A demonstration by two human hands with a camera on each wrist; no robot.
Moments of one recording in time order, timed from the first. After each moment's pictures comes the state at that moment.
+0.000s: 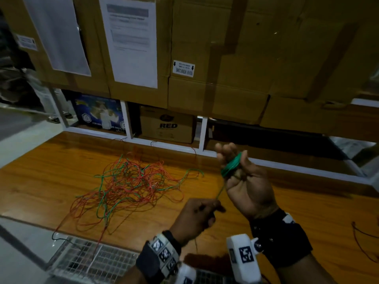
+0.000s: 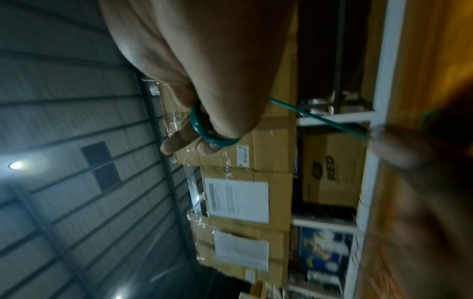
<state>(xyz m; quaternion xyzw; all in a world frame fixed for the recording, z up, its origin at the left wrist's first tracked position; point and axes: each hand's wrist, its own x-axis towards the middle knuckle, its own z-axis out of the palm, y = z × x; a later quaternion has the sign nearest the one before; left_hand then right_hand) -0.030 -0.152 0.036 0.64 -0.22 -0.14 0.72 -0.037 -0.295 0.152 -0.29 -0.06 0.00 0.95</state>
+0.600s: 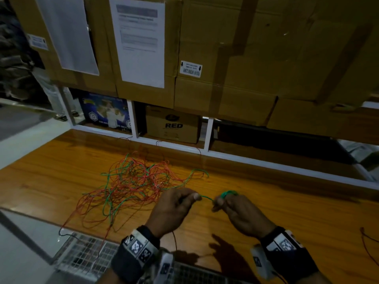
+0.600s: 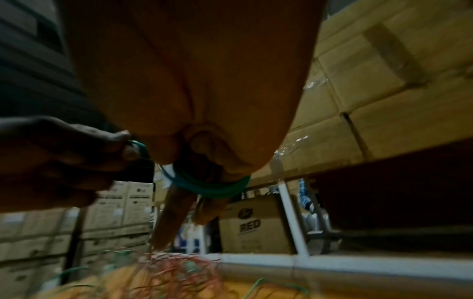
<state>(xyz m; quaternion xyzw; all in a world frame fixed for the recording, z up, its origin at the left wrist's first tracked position) -0.012 -0.082 0.048 0.80 -0.24 0.04 0.55 -0.031 -0.333 0.057 -0.93 -0.16 0.02 0.32</state>
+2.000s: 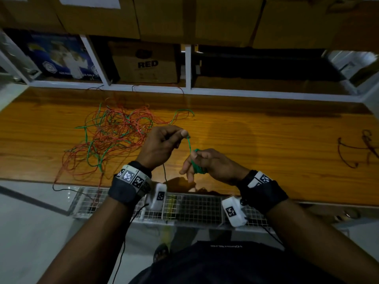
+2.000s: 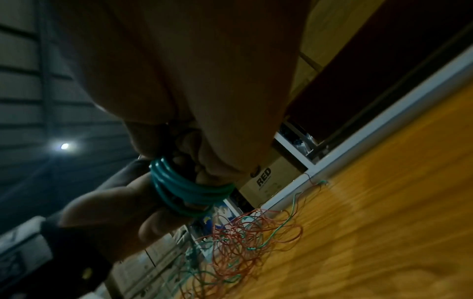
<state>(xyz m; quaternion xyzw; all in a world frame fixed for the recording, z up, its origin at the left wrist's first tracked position) -0.004 -0.099 0.037 0.78 -0.27 -0.01 0.56 -0.080 -0.292 0.030 -0.72 -0.14 0.22 0.64</state>
